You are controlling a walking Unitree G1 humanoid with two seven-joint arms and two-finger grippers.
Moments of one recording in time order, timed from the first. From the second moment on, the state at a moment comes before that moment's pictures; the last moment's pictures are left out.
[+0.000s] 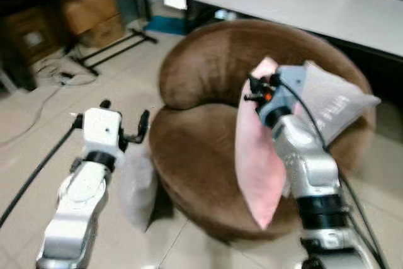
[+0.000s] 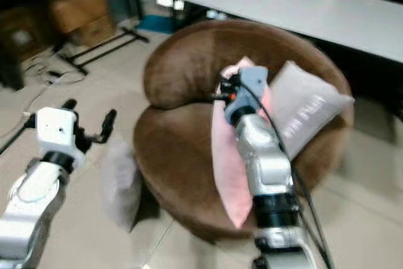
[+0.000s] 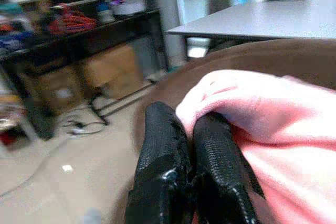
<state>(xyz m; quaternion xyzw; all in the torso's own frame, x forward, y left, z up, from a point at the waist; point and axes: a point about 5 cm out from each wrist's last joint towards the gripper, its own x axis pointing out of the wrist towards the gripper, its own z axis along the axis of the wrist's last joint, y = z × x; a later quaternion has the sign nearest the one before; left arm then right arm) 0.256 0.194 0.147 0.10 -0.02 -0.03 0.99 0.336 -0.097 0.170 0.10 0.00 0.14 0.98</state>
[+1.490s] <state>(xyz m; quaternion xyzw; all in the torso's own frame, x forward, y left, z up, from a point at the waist) 0.260 0.183 0.152 0.12 -0.03 -0.08 0.99 0.335 -0.094 0.160 0.10 0.01 0.14 0.99</state>
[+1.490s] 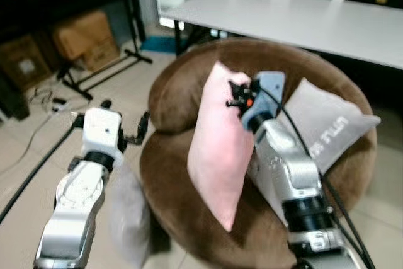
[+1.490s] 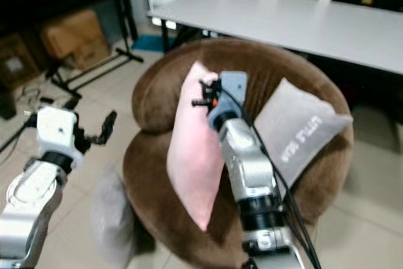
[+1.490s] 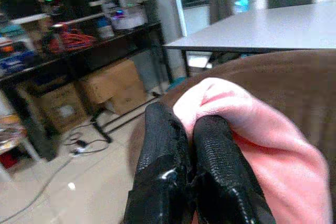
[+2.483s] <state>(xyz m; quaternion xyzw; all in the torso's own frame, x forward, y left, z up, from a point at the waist) 0.217 0.186 0.141 0.16 0.06 -0.23 0.96 0.391 -0.085 0.153 0.33 0.04 0.06 0.94</state>
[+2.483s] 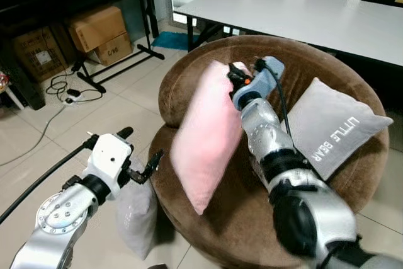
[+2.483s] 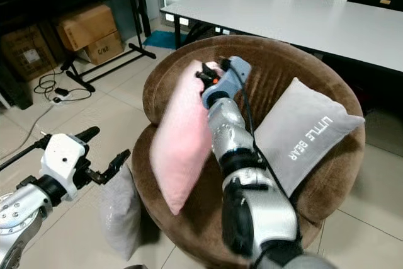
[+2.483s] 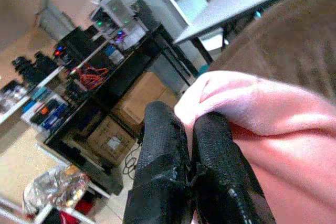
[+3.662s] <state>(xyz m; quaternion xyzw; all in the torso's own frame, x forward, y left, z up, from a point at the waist) 0.202 0.194 0.152 0.18 0.09 -0.24 0.95 0.378 -0.209 0.110 0.22 0.10 -0.15 0.96</state>
